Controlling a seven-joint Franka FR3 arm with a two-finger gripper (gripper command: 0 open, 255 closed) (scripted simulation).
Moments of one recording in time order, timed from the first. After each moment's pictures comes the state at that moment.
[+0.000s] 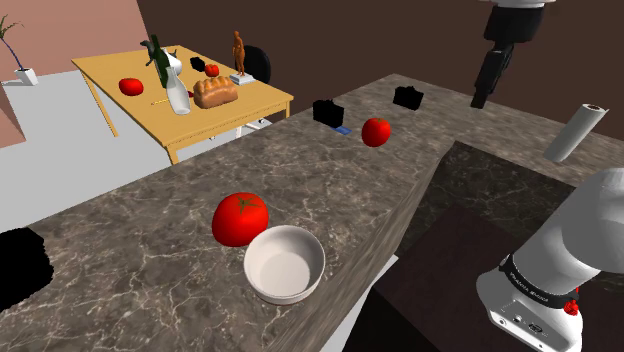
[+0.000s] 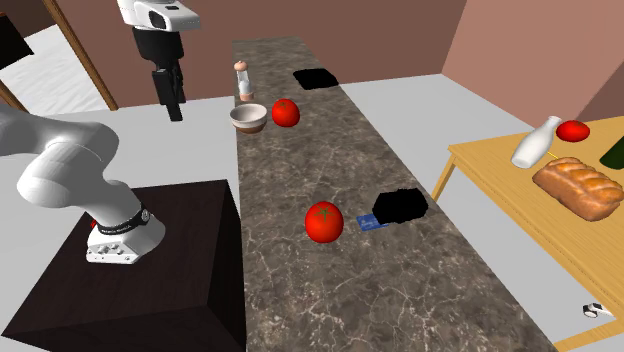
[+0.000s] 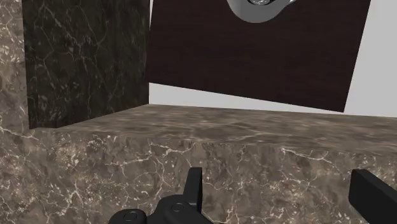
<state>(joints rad) -0.02 -0.80 0.05 -2.31 -0.02 1.43 -0.15</state>
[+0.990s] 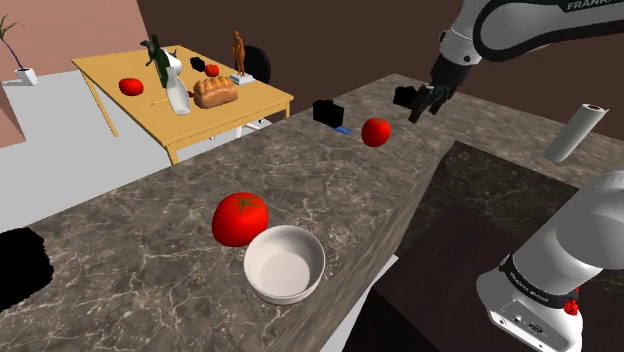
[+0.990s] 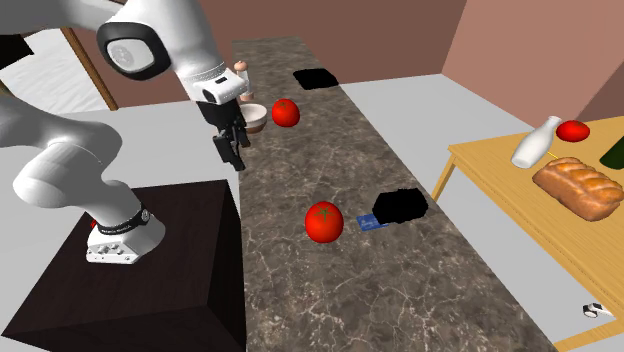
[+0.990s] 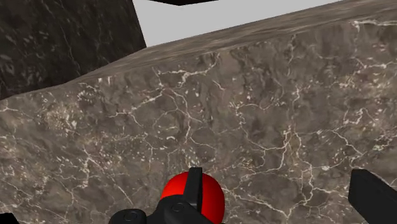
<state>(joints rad) -0.12 -0.63 0.01 -2.55 -0.02 2.11 -0.02</state>
